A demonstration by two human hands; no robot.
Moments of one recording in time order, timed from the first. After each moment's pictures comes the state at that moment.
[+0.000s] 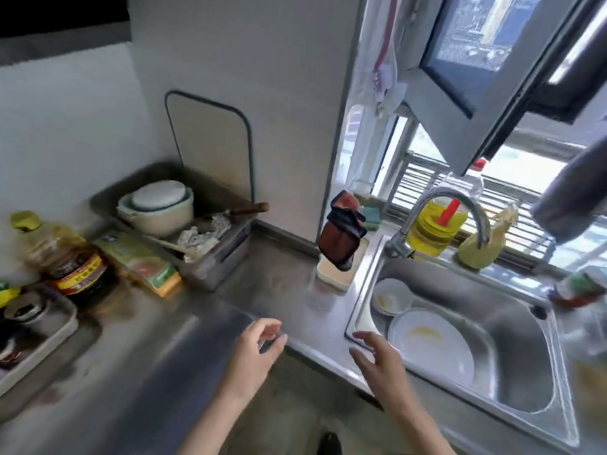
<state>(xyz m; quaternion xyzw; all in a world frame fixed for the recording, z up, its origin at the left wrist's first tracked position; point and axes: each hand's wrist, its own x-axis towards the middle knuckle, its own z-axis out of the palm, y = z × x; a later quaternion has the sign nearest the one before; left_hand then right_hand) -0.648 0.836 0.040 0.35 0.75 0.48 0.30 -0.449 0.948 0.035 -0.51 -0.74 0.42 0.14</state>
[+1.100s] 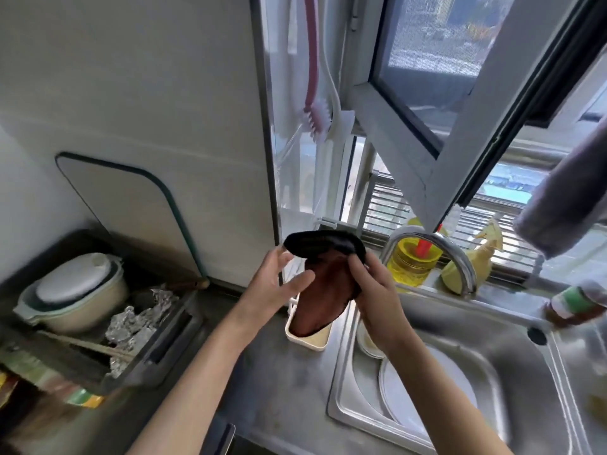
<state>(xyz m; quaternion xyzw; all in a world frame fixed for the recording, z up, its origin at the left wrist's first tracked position) -0.690 1.077 0.142 0.40 0.56 0.55 0.47 -0.530 1.138 0.141 -0.30 -0.53 0.67 0.43</state>
